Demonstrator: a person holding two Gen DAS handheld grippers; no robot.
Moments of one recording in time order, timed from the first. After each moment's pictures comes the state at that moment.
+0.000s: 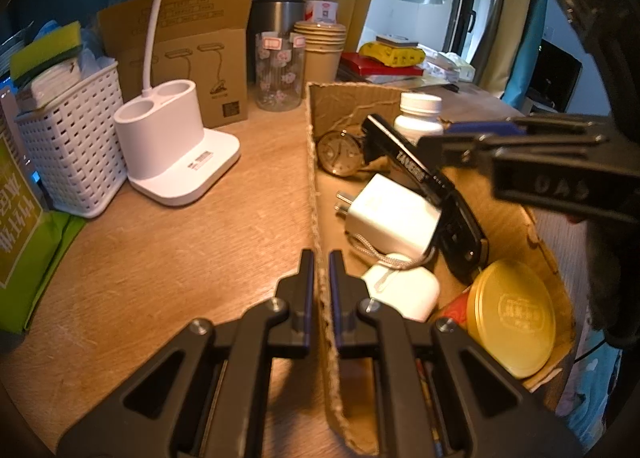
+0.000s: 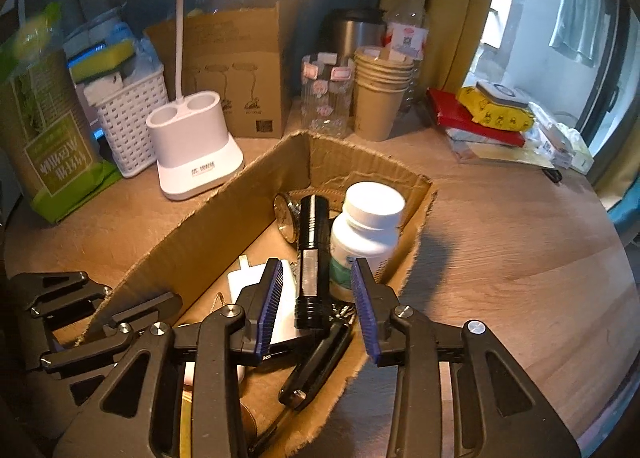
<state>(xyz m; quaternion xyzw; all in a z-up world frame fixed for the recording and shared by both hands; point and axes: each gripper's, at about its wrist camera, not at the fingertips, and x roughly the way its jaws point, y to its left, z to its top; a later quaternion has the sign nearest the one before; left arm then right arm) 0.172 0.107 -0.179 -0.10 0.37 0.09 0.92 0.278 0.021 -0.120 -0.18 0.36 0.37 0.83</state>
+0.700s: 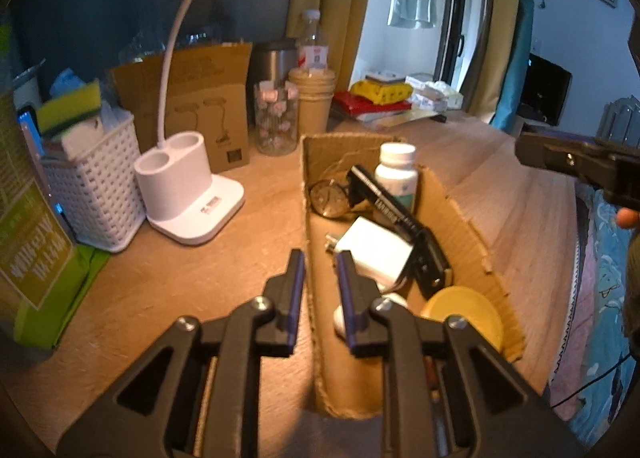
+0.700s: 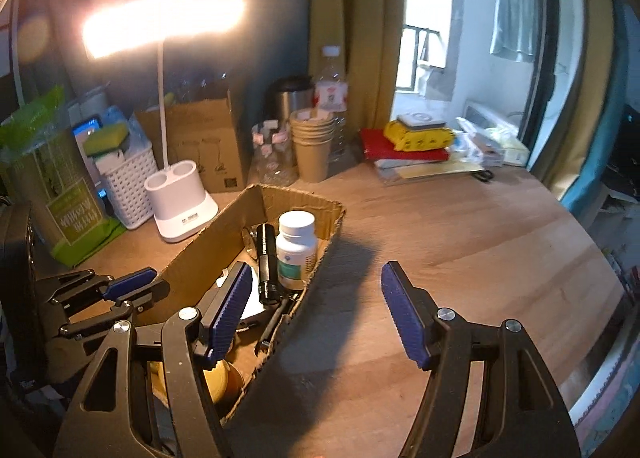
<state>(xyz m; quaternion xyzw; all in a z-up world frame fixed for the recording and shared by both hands) 0.147 0.100 -0.134 -0.08 0.32 0.09 0.94 0.240 -0.069 -0.058 -0.10 0.31 0.32 0.89</state>
